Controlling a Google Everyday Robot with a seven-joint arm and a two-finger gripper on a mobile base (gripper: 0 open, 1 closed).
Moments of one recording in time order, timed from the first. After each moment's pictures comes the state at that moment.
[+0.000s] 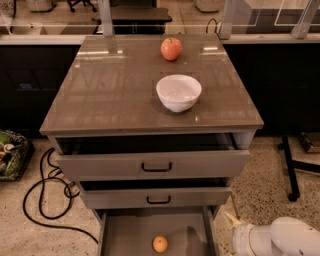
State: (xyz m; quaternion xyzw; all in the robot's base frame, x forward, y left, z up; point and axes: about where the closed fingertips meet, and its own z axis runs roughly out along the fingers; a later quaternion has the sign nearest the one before) arm 0.360 -0.197 0.464 -0.59 0.75 0.13 0.27
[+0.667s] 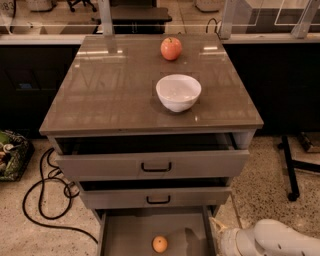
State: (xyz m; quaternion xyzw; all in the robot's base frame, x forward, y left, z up) arm 0.367 -0.177 0.379 -0.61 0.73 0.17 0.27
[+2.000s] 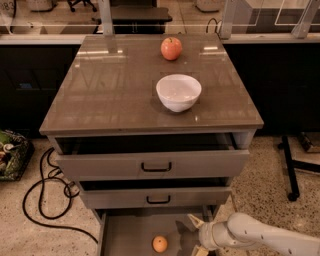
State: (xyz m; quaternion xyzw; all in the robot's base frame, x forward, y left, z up) arm 0.428 -0.116 0.271 -0.62 0.68 0.23 0.31
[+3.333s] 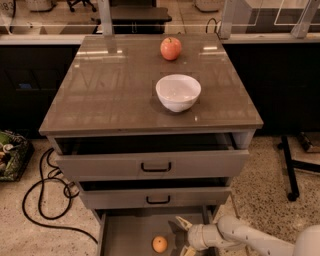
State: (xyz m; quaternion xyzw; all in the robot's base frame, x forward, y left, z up) arm 0.441 -0.071 0.219 -0.60 0.65 0.30 0.36
